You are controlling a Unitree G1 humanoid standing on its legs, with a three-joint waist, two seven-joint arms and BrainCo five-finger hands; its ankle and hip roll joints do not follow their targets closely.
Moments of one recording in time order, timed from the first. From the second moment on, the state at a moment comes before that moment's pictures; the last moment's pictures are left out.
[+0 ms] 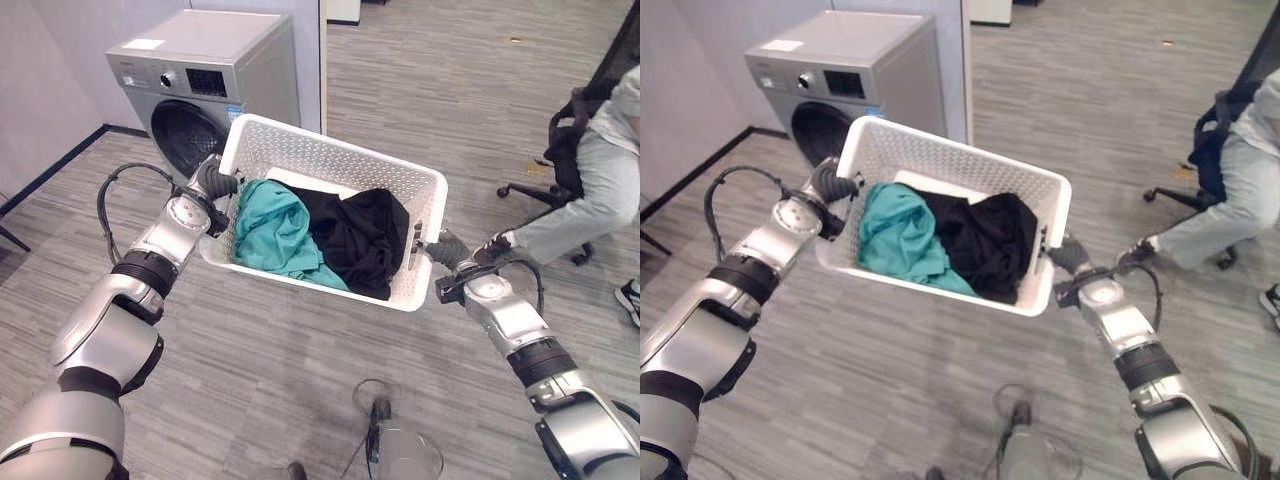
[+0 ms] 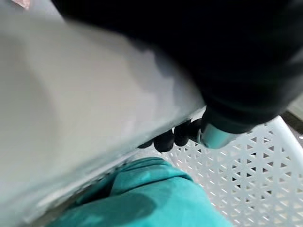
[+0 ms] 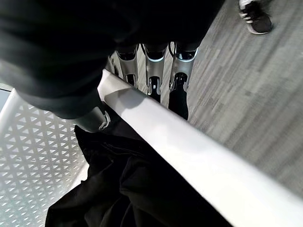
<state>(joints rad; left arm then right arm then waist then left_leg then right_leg) -1.02 0.59 -0.64 0.92 -0.27 0.06 0.11 -0.52 -0.59 0.33 0.40 0.36 0.24 -0.06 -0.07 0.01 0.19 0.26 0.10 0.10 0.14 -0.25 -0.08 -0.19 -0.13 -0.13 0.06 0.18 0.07</state>
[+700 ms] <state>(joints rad) -1.07 0.50 -0.65 0.92 -0.27 0.07 0.14 -0.60 -0.70 0.30 0.42 0.39 0.25 -0.11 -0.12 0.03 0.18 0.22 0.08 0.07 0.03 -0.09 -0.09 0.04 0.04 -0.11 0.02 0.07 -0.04</state>
